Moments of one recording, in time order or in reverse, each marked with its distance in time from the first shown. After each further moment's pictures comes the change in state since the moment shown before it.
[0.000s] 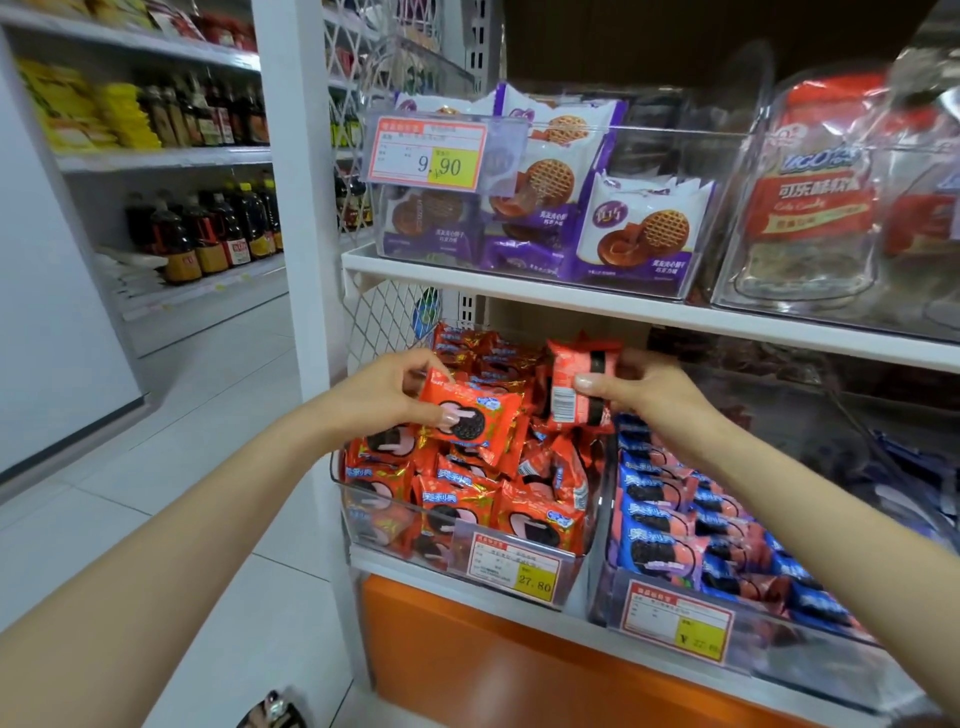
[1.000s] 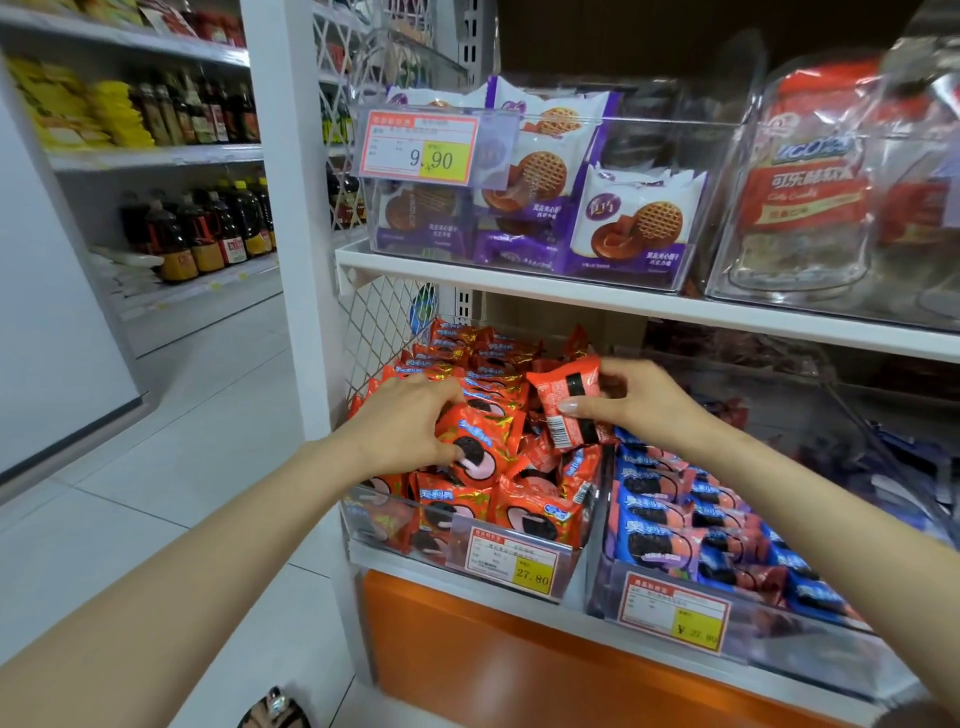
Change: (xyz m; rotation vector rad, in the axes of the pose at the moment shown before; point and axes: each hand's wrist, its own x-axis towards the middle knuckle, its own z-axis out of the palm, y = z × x) left_hand 0.003 -0.009 0.030 0.876 0.059 0.212; right_hand -0.002 0.004 -0.002 -0.257 -0.134 -0.087
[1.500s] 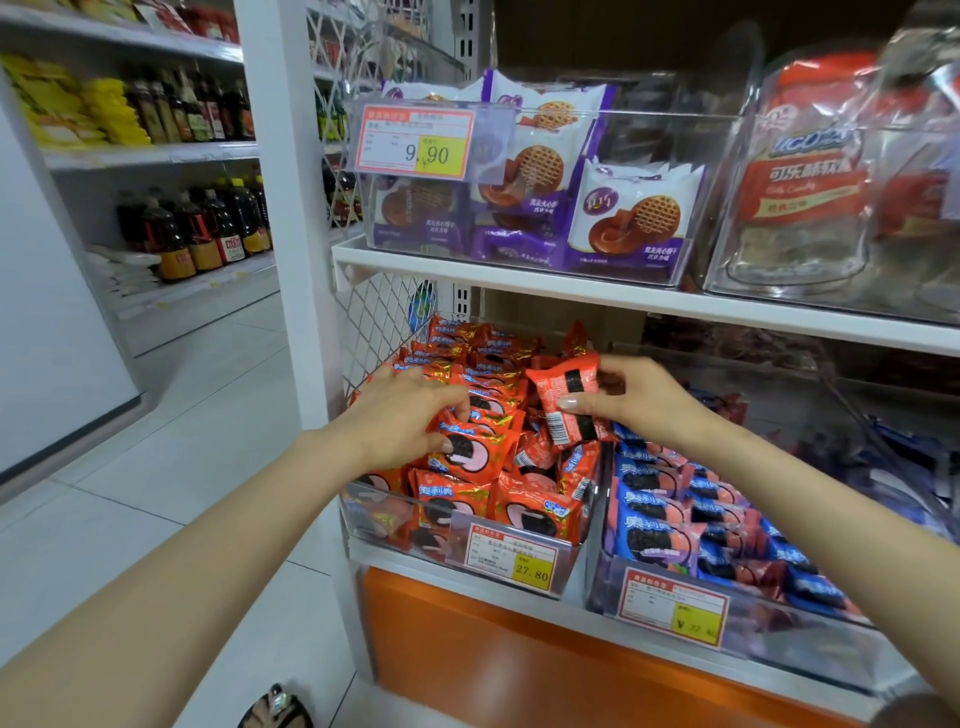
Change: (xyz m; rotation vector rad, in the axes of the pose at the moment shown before) left_hand 0.005 -0.007 -0.002 0.136 -0.048 0.059; right_hand -0.002 0.000 -0.001 0.013 -0.020 0.013
